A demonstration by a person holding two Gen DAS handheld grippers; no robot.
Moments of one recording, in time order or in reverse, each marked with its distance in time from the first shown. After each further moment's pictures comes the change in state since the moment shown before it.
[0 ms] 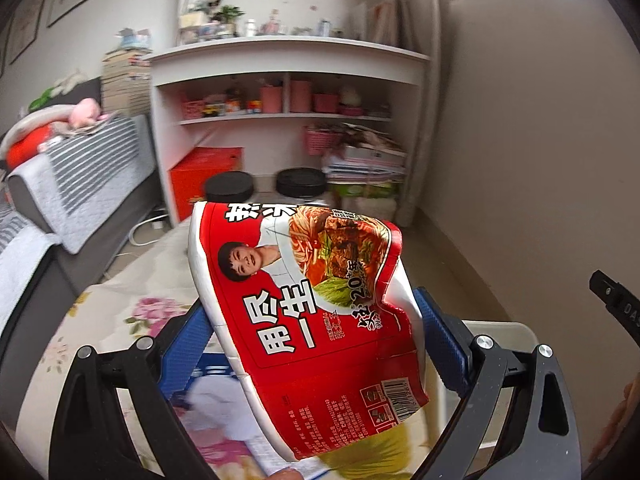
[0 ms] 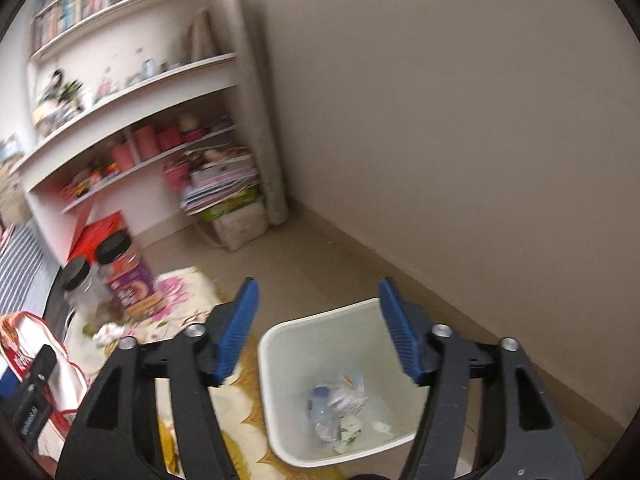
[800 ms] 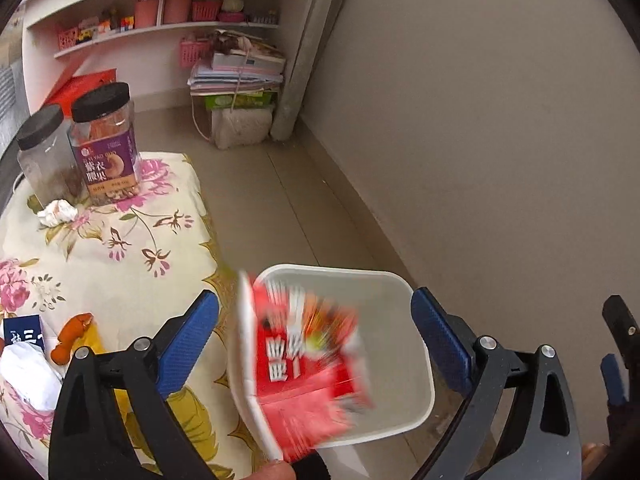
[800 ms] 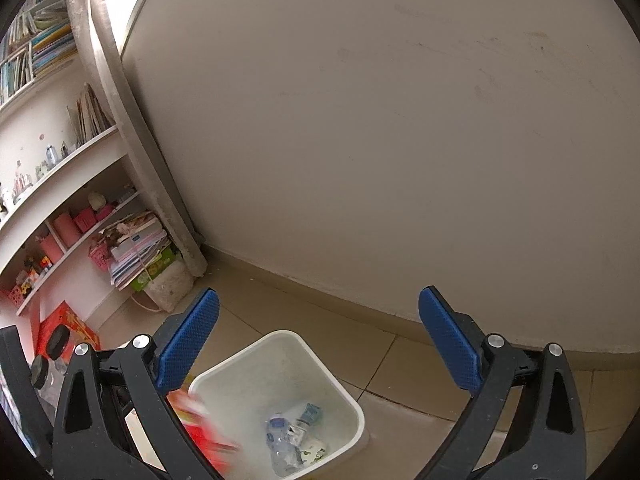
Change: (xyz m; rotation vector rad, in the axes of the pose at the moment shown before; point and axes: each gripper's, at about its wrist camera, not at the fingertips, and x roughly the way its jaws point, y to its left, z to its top) left arm 0.071 -0.152 -0.009 0.010 0.340 -0.362; right arm -0.031 -0.108 0.006 0.283 -0.078 -0.235
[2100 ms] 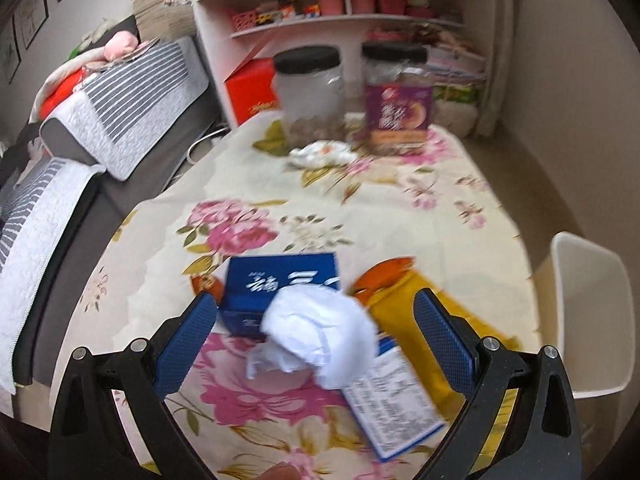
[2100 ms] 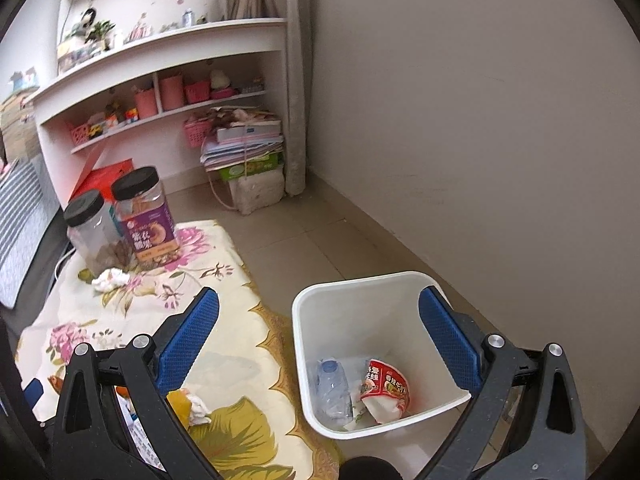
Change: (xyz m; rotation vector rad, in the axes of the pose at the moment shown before) left arm -0.058 0.209 -0.082 -0.119 -0.008 0.623; right arm -0.011 0.181 -0.101 -0.477 0.124 0.222
